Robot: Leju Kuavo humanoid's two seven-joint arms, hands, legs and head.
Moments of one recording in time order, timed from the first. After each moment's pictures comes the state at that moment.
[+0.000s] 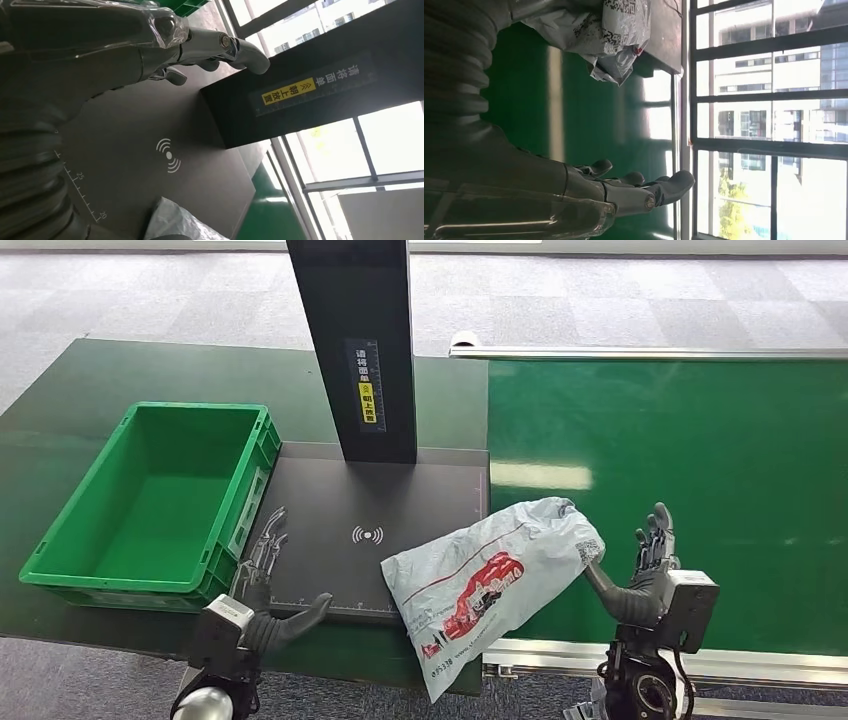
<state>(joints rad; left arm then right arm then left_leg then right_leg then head) 0.06 -0.18 -0.14 -1.46 -0.32 0.01 -0.52 -0.05 0.10 -0.08 -1.44 -0.05 -0.13 -0.40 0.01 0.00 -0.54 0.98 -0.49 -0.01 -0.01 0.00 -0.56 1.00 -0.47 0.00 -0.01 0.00</state>
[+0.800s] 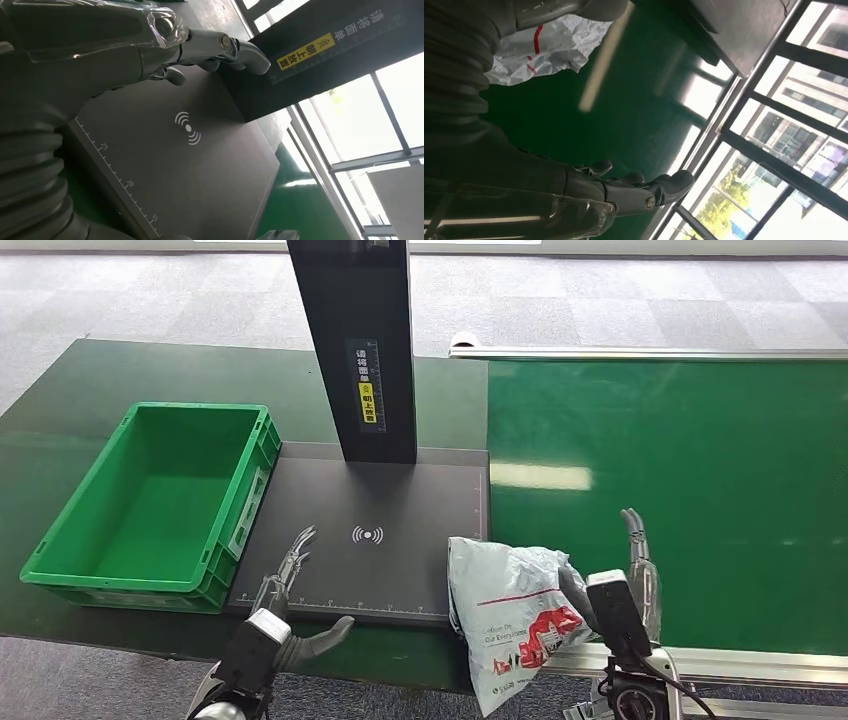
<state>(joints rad) 0.10 -0.18 -0.20 -1.46 -0.41 0.01 -0.47 -0.01 0.11 -0.04 -1.48 0.51 -0.18 -0.27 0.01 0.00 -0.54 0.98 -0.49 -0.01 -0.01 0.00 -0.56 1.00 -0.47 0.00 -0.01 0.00</state>
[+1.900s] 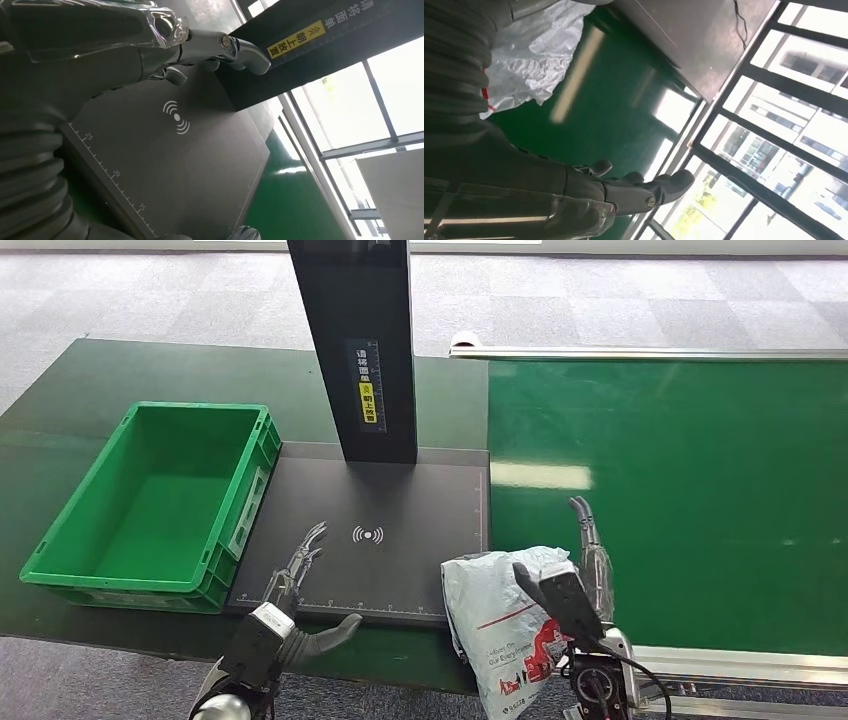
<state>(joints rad) 0.07 -0.19 -0.20 -1.45 -0.39 -0.04 -0.47 -0.08 0.12 0.06 -1.35 0.48 -0.25 -0.36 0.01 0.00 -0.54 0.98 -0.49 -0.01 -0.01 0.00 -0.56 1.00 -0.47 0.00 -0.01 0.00</state>
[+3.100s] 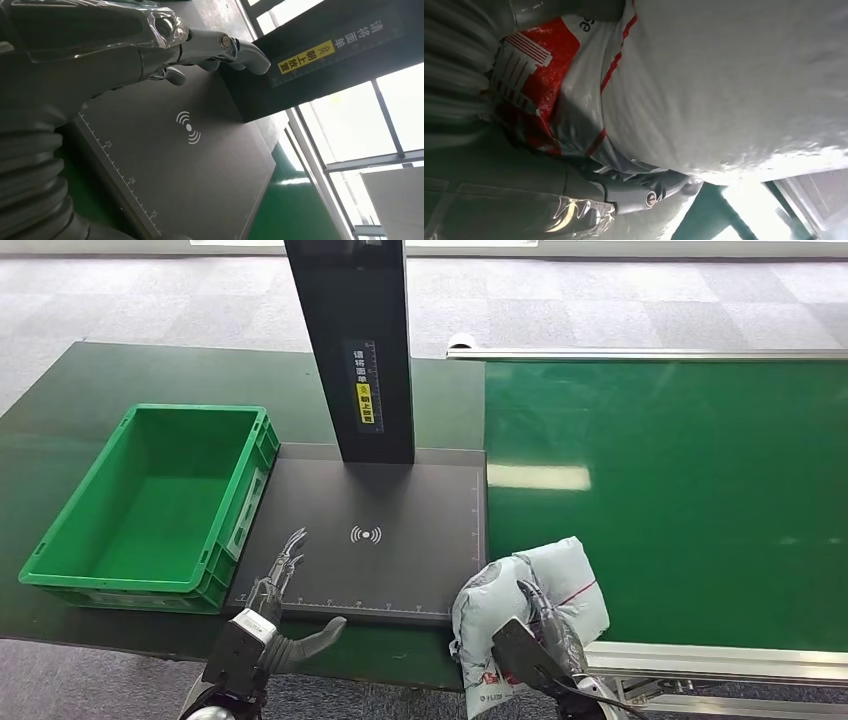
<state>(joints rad) 0.12 -0.18 -0.18 -1.50 -0.36 -0.02 -0.46 0.05 0.03 0.20 -1.27 0.61 -0.05 -0.09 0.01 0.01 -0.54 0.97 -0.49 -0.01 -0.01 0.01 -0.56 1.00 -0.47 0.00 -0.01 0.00</state>
